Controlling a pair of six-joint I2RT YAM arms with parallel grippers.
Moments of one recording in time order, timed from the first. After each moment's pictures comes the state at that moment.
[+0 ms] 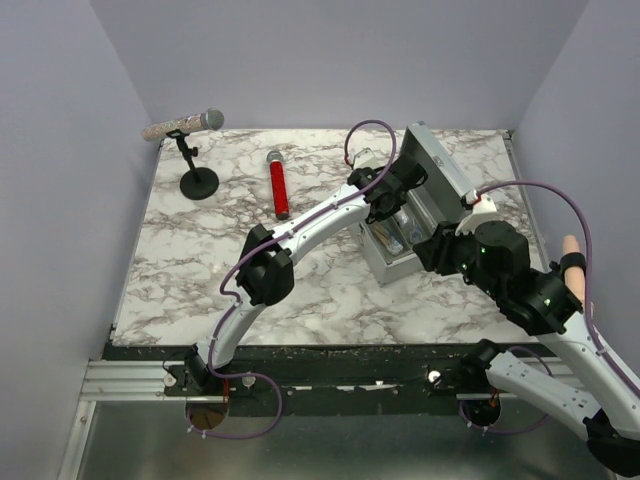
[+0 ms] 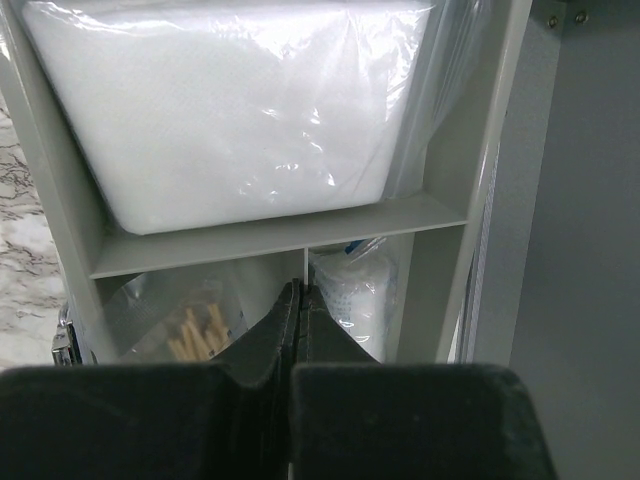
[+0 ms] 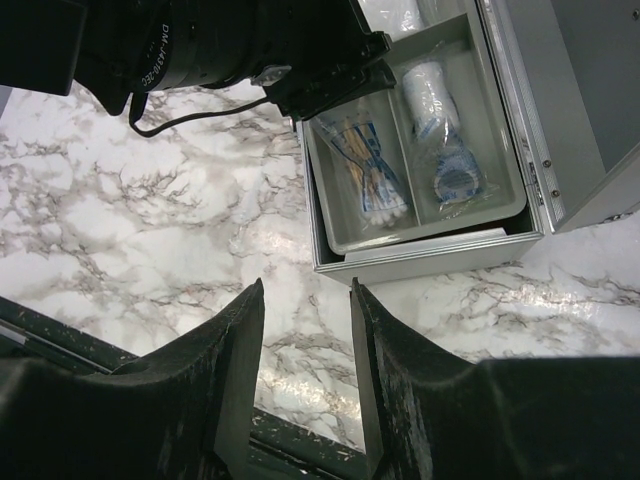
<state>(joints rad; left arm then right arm) -0.90 2.32 2.31 -0.99 -0.43 -1.32 0.67 0.71 0.97 -0.68 0.21 0.41</state>
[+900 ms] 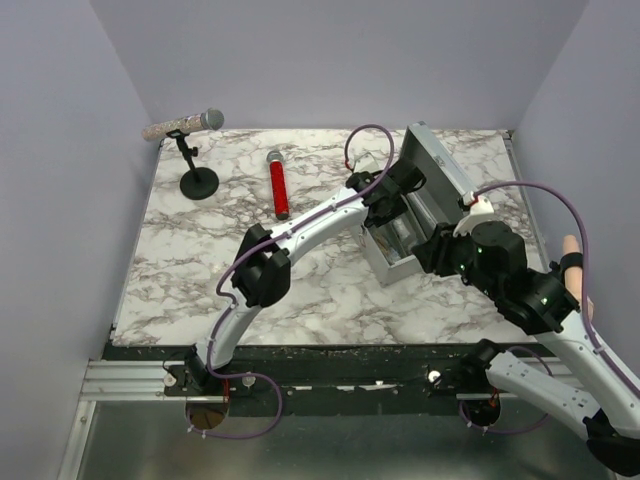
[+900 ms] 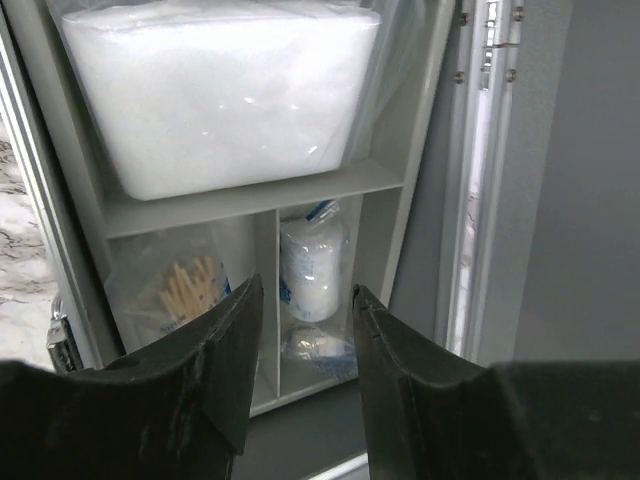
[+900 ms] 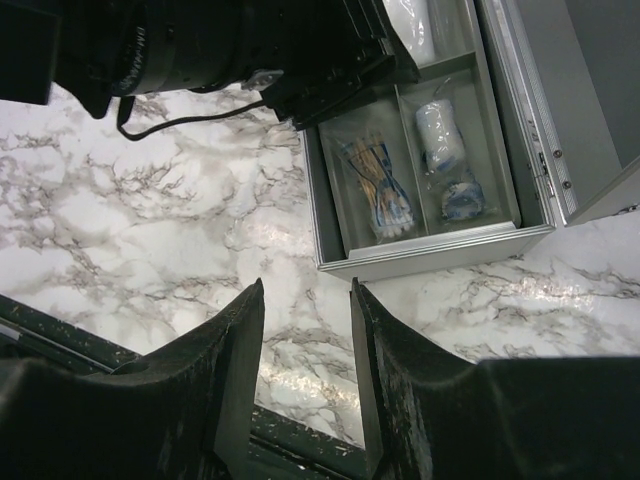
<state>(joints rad) -0.91 2.28 2.22 -0.91 -0.37 -1.33 0.67 0.72 0.95 -0.68 0.20 0.42</state>
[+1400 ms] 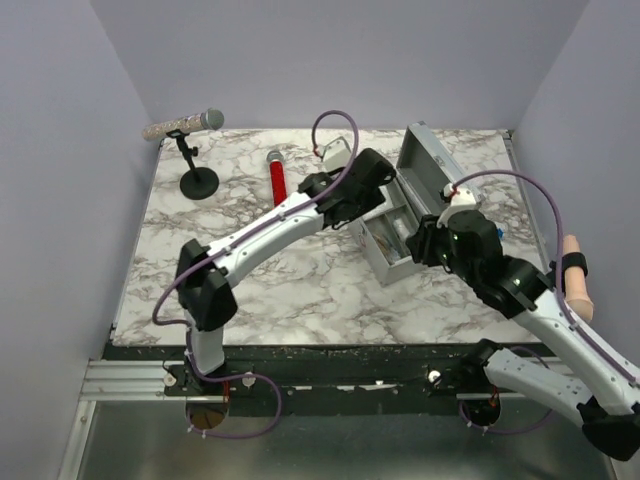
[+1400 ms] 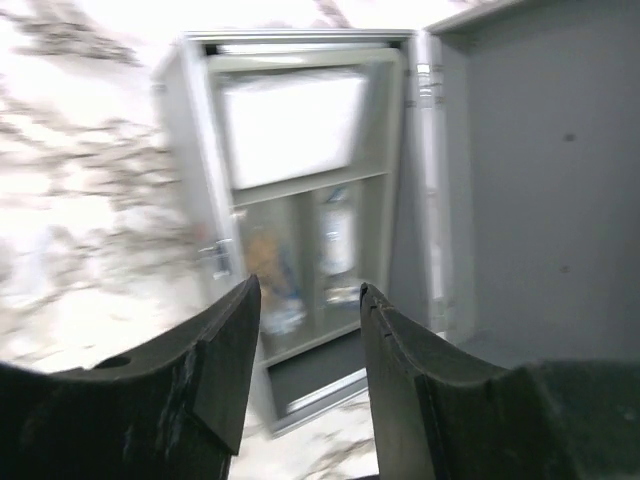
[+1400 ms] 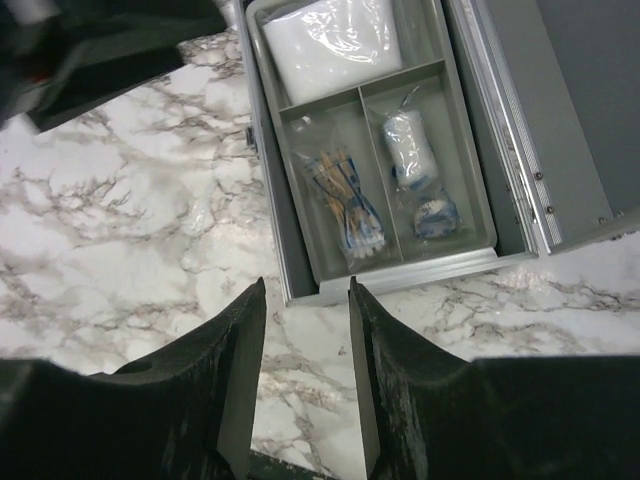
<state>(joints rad) -0.89 1.93 1.93 -0.82 -0.42 -1.21 0.67 0.83 0.93 -0.62 0.27 0.39</state>
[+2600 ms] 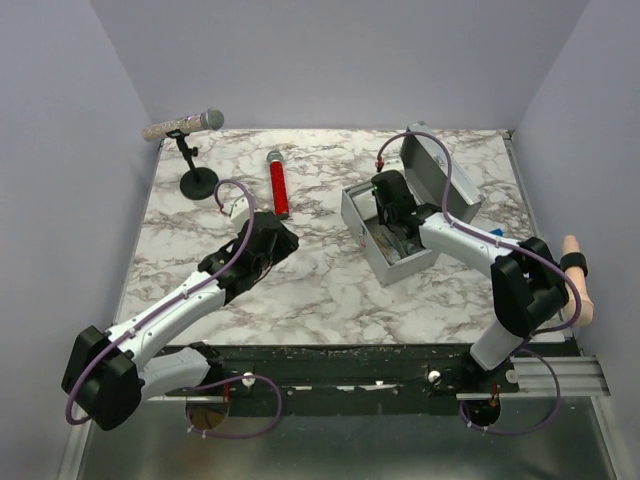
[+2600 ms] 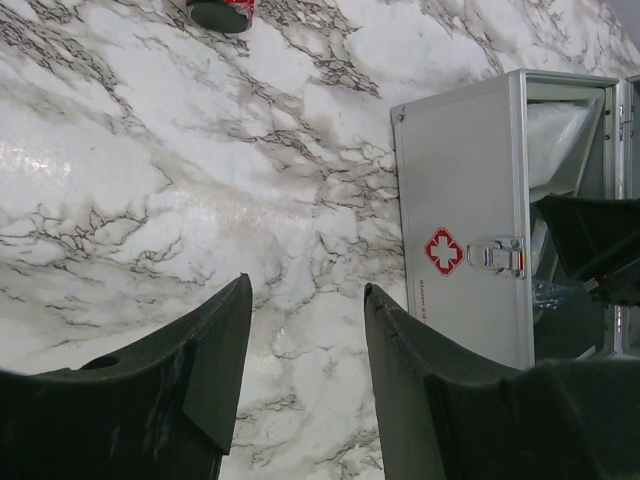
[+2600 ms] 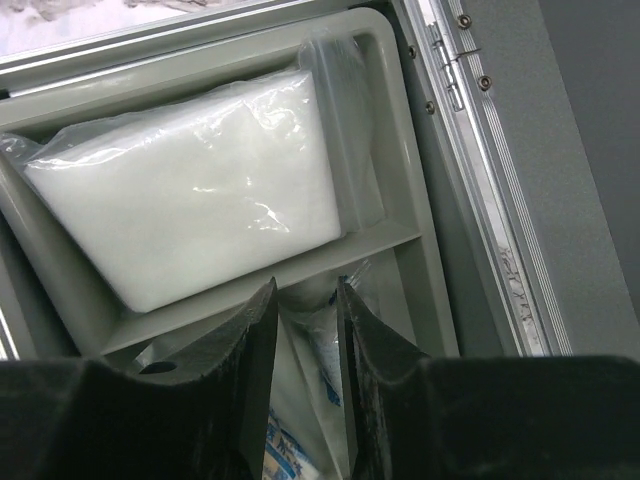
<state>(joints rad) -0.65 1.09 0.74 -0.27 -0.34 -1.03 0.58 1.66 1.12 -0.18 0.49 0.16</state>
